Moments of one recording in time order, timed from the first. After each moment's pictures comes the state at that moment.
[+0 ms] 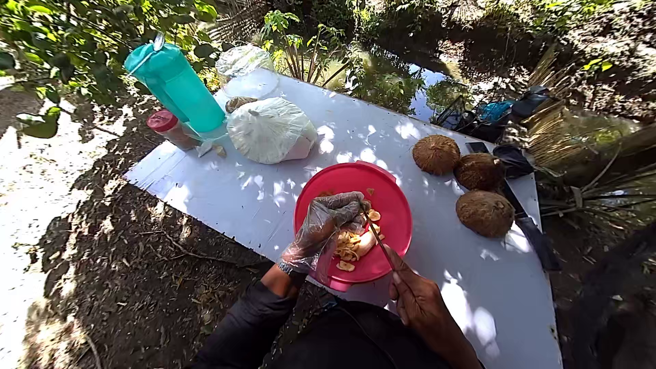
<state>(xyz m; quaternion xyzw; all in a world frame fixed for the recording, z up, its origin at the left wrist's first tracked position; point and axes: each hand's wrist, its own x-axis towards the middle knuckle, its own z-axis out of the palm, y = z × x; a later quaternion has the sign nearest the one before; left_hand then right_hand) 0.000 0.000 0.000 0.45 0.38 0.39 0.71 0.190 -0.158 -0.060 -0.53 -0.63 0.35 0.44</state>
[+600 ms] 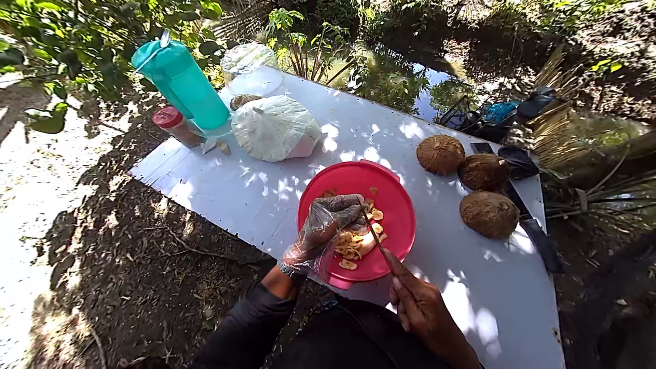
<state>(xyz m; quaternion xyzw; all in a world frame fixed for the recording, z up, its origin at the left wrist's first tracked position) -0.006 -0.004 -0.012 0.48 0.39 0.41 0.67 0.189 -0.162 -0.061 -0.50 -0.65 0.36 0.44</state>
